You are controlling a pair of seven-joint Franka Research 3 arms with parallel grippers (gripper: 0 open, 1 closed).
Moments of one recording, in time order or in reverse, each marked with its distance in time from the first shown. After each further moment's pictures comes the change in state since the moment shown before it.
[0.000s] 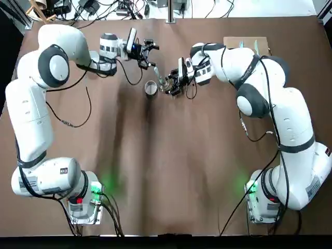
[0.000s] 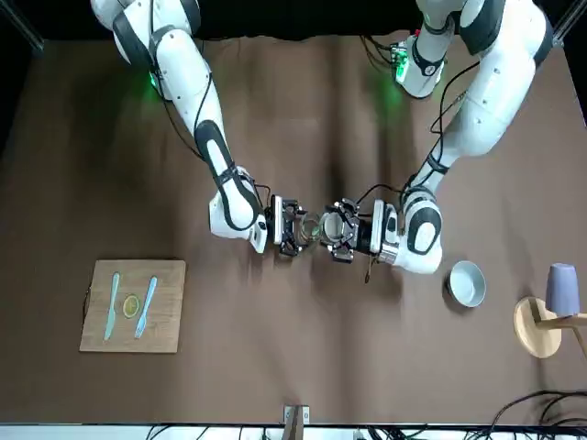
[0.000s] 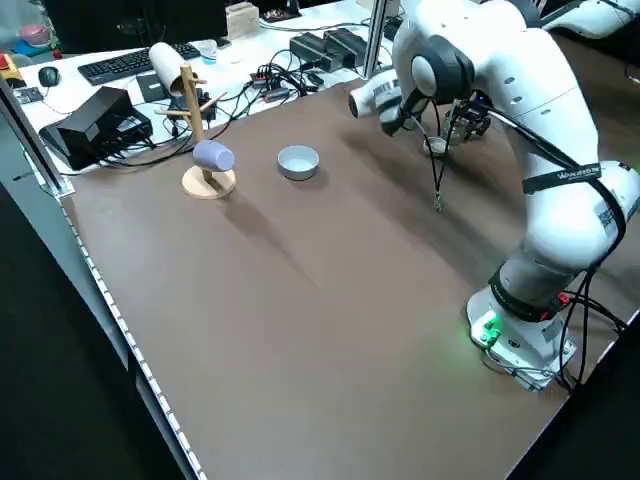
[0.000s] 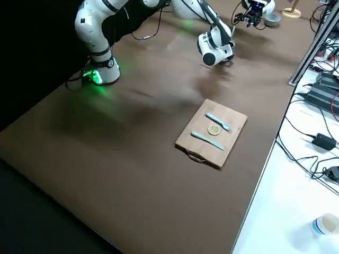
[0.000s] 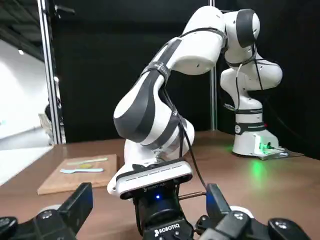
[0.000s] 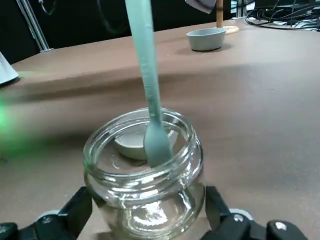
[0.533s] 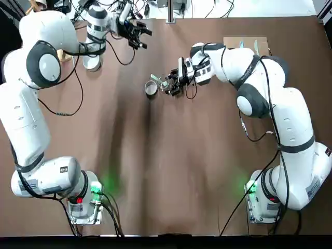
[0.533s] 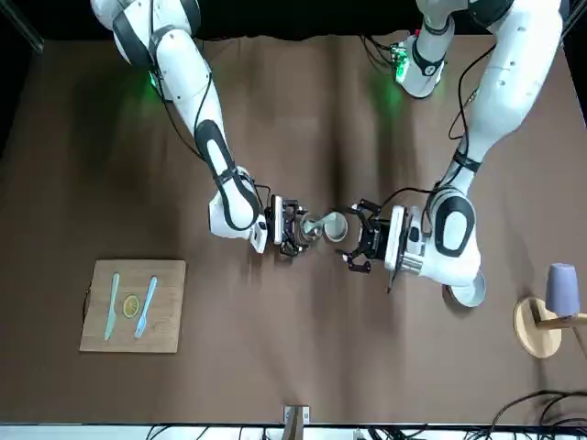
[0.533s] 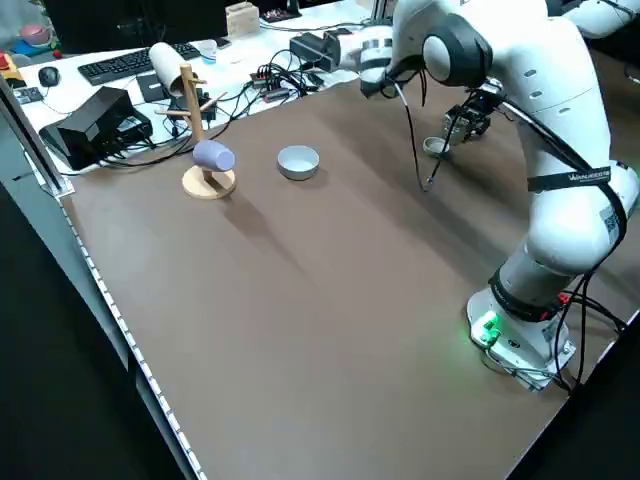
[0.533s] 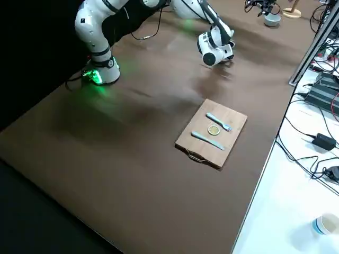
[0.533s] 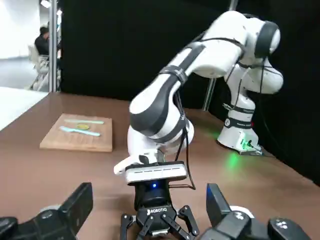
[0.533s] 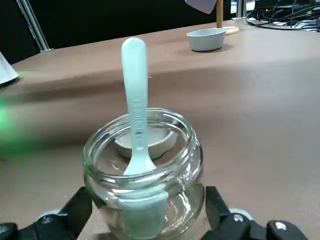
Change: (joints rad) left arm 0.054 -0.146 0.000 0.113 0.223 0.001 -0.562; right arm 0.000 0.000 0.000 0.001 0.000 0.000 0.000
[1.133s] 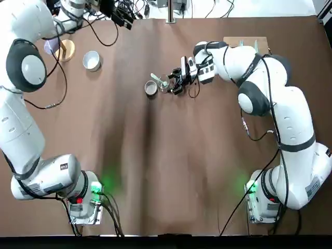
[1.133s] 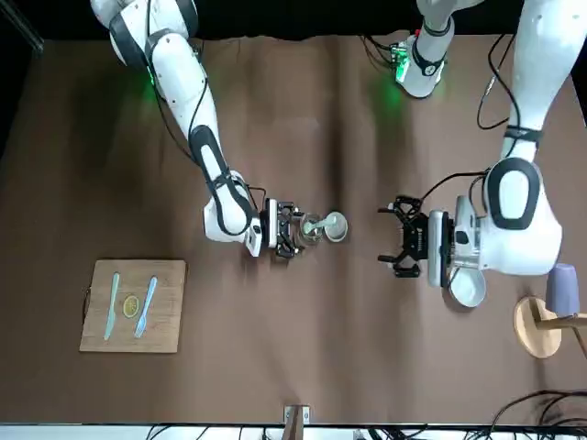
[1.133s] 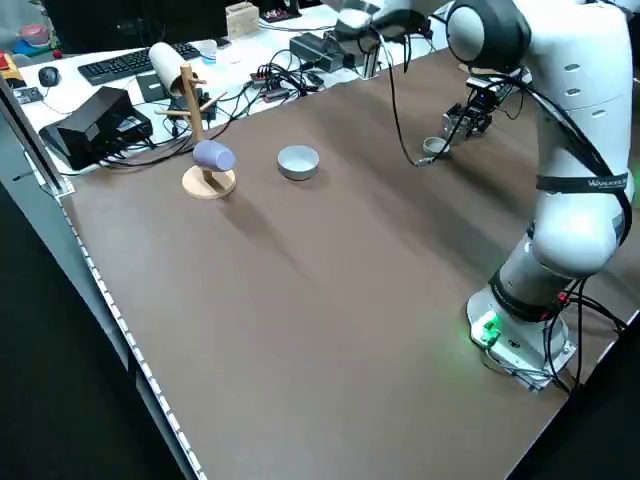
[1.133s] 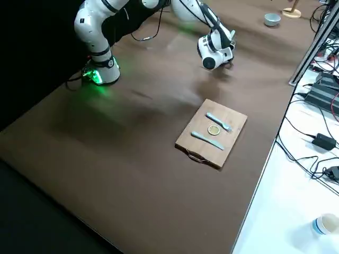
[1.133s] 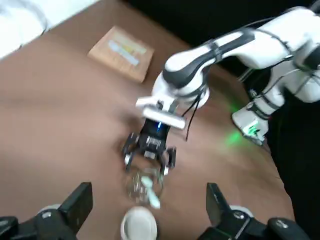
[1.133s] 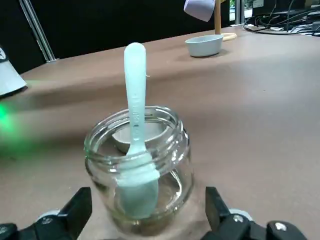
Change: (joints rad) left arm 0.092 -0.192 0.000 0.027 0.305 0.000 -0.640; right arm -0.037 0.002 -0.012 -0.016 -0.008 -0.079 0.000
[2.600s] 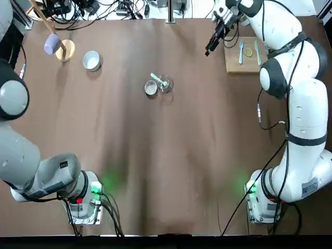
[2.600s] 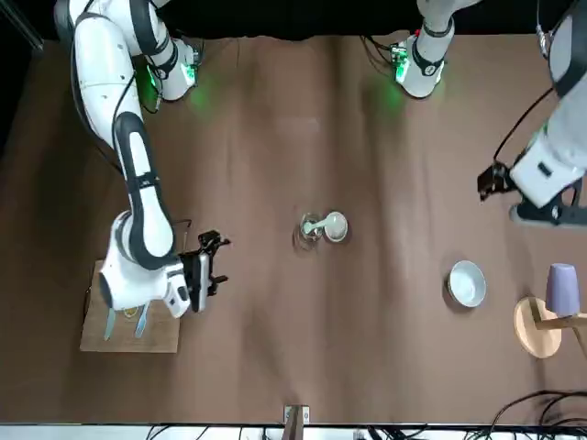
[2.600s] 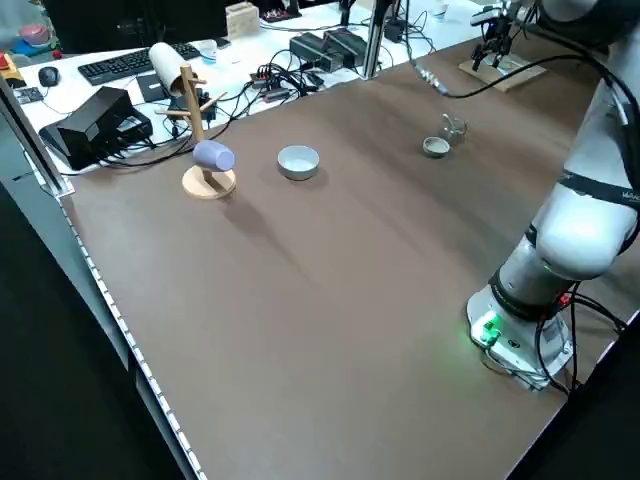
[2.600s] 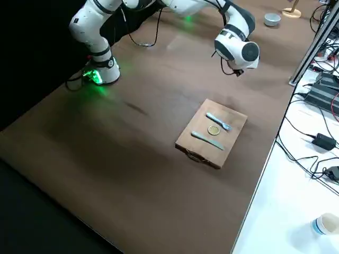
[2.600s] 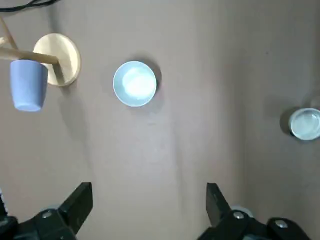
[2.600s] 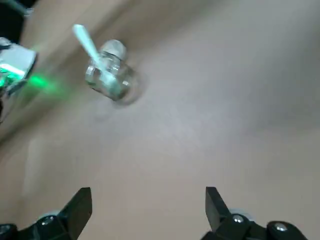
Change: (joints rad) left arm 0.056 -0.381 -0.026 0.044 1.017 -0.246 -1.343; right arm -0.272 -0.102 -0.196 0.333 -0.938 -0.439 1.061
